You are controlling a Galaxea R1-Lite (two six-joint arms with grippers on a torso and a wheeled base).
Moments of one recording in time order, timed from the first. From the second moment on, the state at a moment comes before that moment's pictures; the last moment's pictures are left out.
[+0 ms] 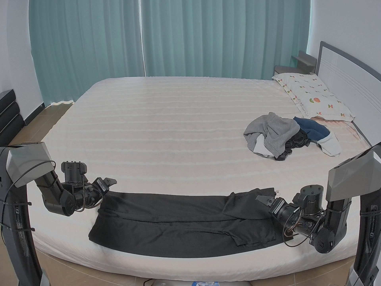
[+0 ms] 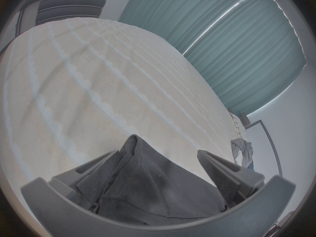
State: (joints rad) left arm 0.04 2.33 -0.78 -0.90 -0.17 -0.72; right arm 0.35 2.31 -0.30 -1.55 0.01 0.95
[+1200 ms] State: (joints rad) left arm 0.09 2.32 -0.74 -0.87 -0.12 -0.68; right arm 0.35 2.29 -0.26 -1.55 0.03 0.95
